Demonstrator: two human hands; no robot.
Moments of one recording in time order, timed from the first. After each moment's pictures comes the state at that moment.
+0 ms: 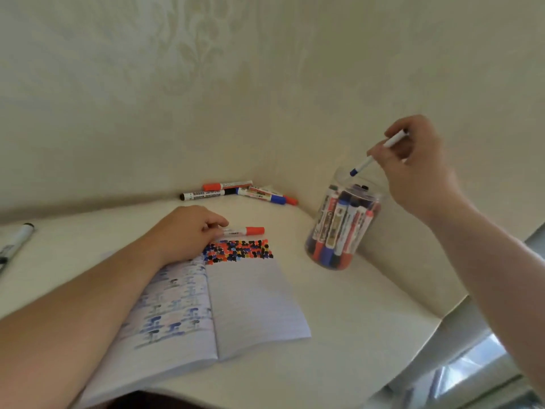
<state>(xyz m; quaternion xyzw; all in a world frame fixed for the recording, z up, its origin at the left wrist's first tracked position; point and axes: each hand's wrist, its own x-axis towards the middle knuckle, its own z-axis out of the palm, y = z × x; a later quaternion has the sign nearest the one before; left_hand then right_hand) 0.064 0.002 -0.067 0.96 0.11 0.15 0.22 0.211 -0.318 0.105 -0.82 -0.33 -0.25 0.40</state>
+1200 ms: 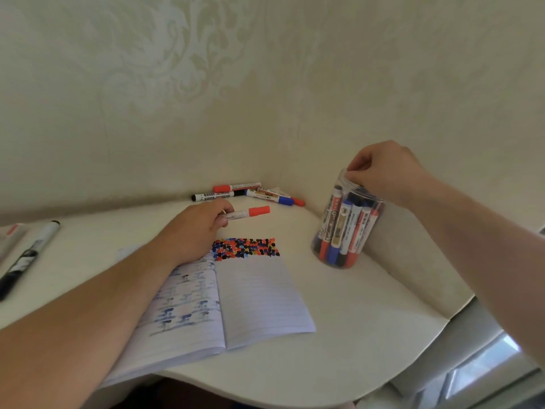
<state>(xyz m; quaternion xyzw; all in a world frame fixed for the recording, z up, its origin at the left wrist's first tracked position) 0.053 -0.012 -0.064 0.93 0.13 0.22 0.25 0.233 -0.287 0.112 -0.92 -0.29 -0.13 0.21</state>
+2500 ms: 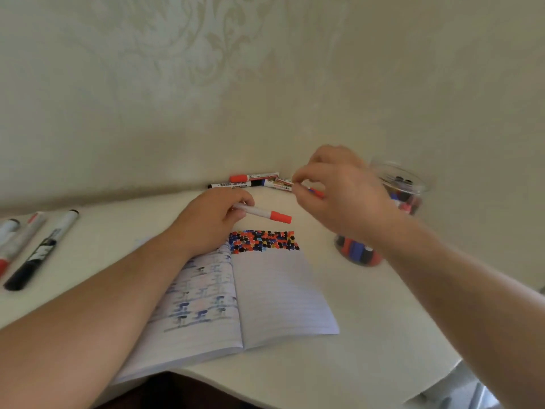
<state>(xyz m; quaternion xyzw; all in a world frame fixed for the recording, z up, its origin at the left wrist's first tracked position) 0.050 -0.009 -0.062 0.93 0.08 0.27 0.25 0.163 -0.233 0.046 -0.77 -0.56 -0.26 0.17</state>
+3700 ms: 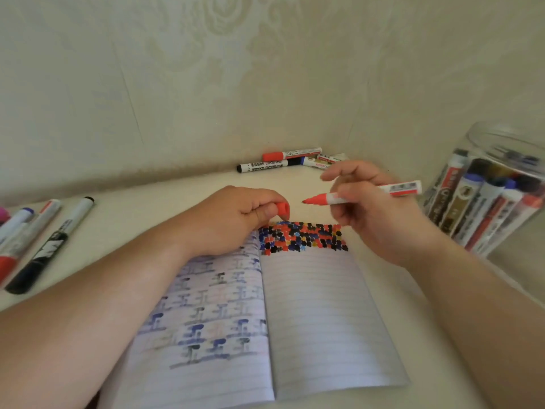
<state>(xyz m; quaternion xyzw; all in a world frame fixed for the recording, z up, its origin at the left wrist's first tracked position) 0.040 0.000 -0.057 0.93 0.09 0.11 0.35 0.199 -0.192 -0.032 -0.60 -0.40 0.27 0.64</state>
